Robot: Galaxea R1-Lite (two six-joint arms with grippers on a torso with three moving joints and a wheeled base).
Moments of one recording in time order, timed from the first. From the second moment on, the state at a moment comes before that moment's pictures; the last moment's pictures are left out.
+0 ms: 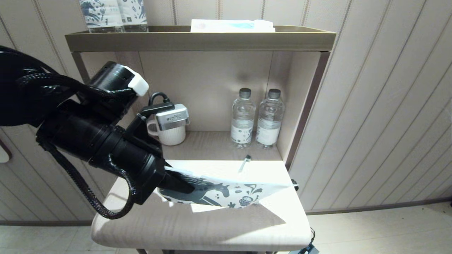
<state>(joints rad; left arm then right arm) -0.56 1.69 -1.46 0.75 -0.59 0.44 0.16 0.87 -1.25 0.37 0.57 0.13</state>
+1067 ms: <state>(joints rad) -0.59 1.80 -1.40 0.59 -0.56 0.46 0.84 1.59 -1.47 0.38 0.17 -0.13</state>
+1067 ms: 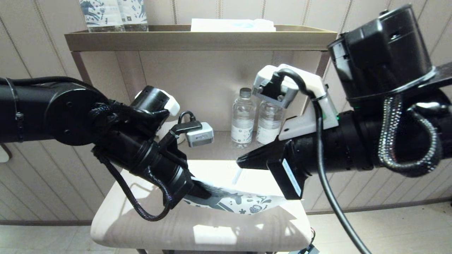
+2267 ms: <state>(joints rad) -0.51 1.76 -1.32 0.44 -0.61 0.45 0.94 1.73 -1.57 0.41 0.11 -0.19</state>
